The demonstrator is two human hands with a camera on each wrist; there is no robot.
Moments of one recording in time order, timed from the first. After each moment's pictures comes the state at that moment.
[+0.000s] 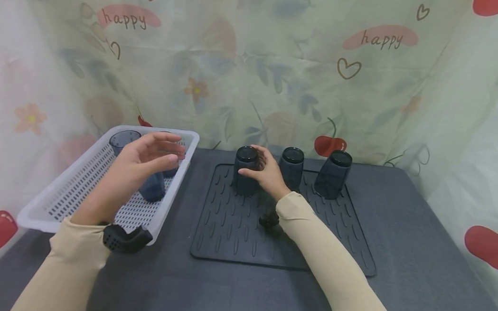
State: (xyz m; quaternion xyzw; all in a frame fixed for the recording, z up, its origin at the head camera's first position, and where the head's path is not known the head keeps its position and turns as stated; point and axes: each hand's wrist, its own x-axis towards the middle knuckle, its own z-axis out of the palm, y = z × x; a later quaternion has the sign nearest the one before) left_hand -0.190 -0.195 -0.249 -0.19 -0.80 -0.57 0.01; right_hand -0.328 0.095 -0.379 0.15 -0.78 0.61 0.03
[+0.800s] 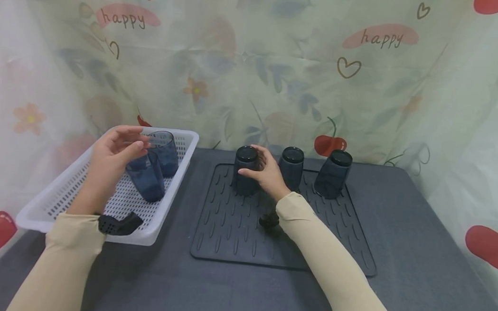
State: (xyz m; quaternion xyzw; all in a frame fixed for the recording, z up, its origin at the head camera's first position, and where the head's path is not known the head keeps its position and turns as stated) left_hand -0.227 -0.236 -0.280 -0.16 -0.69 -0.68 0.18; right_hand -0.329 0.095 -0.380 0.15 -0.77 0.62 0.03
